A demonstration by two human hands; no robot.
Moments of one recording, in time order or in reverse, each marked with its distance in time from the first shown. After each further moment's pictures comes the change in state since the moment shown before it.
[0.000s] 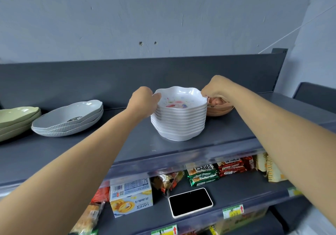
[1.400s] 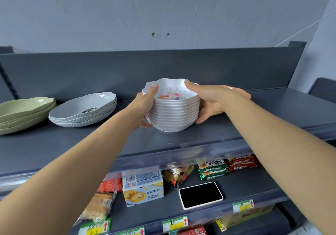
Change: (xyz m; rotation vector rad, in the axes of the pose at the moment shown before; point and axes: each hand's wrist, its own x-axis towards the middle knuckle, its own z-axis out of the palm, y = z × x) left_hand 0.007 -0.056 -0.012 -0.547 -0.217 -0.373; right_hand -0.003 -0.025 0.058 0.683 -0.554 0.027
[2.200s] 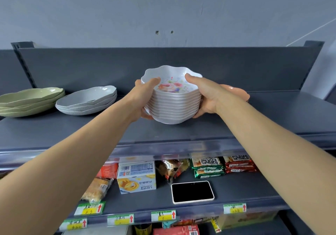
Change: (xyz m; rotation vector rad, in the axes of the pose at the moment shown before) left_hand -0.036 0.020 0.033 -0.121 0.113 0.083; right_hand -0.016 0.009 -0.017 0.272 0.003 -0.123
